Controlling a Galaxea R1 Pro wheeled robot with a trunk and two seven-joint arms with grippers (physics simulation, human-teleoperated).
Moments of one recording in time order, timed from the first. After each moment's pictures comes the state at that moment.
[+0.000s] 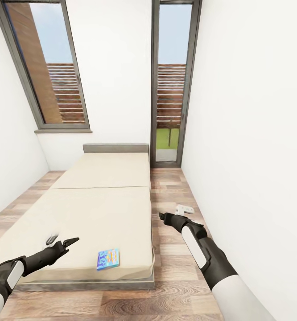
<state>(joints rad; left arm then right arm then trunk) -0.63 0.33 0.51 -0.43 0.15 0.57 -0.88 -0.62 0.10 0.23 -1.03 -0.49 0.51 -0.20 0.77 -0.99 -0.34</state>
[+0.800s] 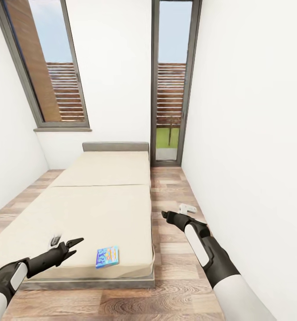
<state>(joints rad) -0.63 0.31 0.51 -0.40 0.15 0.63 -1.00 -0.62 0.09 0.18 -1.04 -0.49 0.52 -0.20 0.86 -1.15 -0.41</state>
